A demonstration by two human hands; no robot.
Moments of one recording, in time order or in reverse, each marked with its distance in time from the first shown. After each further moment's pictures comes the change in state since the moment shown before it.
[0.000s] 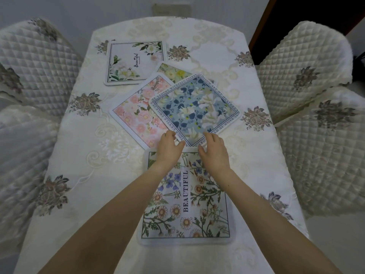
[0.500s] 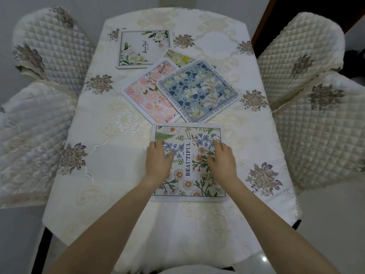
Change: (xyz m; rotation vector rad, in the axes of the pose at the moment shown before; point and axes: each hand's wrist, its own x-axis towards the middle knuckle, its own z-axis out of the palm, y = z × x) left_hand -0.143 -0.052 -0.026 0.167 0.146 0.017; right_hand -0.130 0.017 -0.005 -0.055 -0.074 0.070
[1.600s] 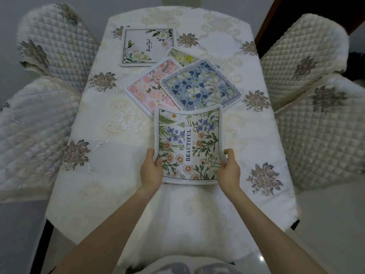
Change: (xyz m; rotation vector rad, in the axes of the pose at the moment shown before) left_hand -0.029 -0.033 -0.004 -0.287 0.038 -0.169; right_hand -0.031 0.005 0.008 0.452 0.082 0.290
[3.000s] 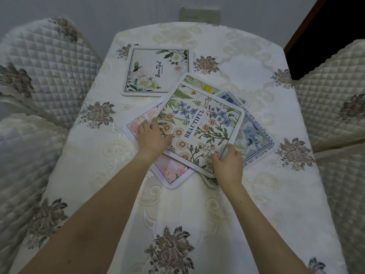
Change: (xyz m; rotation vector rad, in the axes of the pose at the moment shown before) left_hand 0.314 0.068 0.023 0.605 -0.061 0.088; right_hand 0.225 -0.115 0.081 -0.164 0.034 -0.037
